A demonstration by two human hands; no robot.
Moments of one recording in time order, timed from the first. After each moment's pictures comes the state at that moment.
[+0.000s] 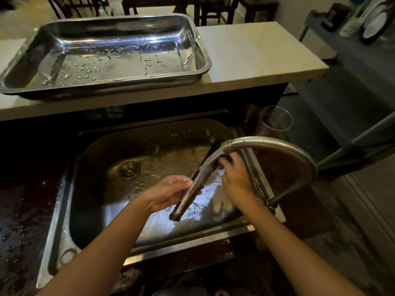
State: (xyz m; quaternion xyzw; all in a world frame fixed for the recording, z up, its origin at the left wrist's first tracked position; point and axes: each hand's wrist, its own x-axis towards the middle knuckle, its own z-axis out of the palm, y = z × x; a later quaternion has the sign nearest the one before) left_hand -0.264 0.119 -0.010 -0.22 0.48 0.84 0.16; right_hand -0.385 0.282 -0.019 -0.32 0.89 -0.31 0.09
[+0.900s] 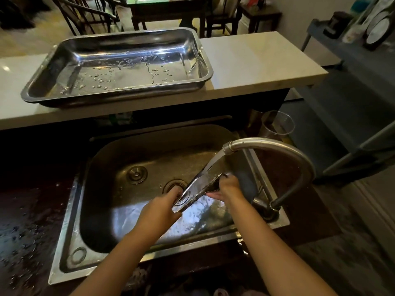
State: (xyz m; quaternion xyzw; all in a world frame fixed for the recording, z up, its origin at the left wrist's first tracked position) left_hand -0.206 0.145 -0.002 -0.25 0.94 0.25 0.06; right_hand -0.375 0.246 -0.030 0.17 0.68 -0.59 0.40
